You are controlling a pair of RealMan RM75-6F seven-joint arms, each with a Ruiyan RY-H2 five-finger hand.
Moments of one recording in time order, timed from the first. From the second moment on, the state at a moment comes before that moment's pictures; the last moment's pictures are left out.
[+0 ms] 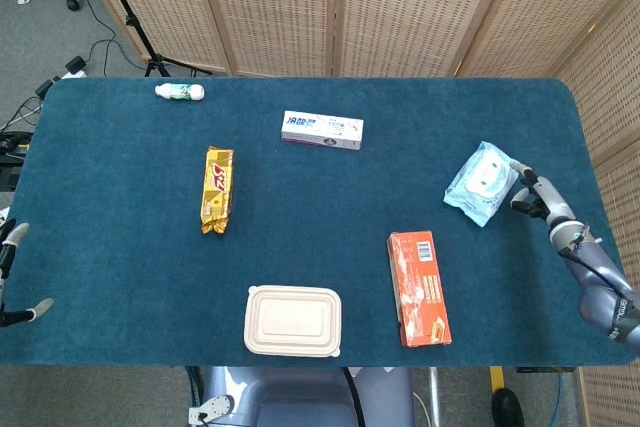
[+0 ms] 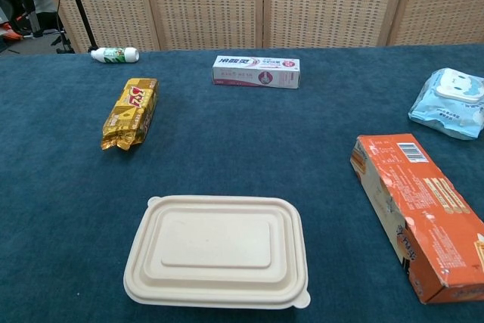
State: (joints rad) left arm -0.07 -1.01 -0.05 -1.73 1.39 1.41 -0.03; right arm 0.62 -1.21 0.37 -1.10 -0.95 0.26 0.72
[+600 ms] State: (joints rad) left arm -0.07 -1.01 -0.05 -1.72 1.38 1.41 -0.04; right arm 0.71 -1.42 0.39 -0.75 -0.88 0.21 0.69
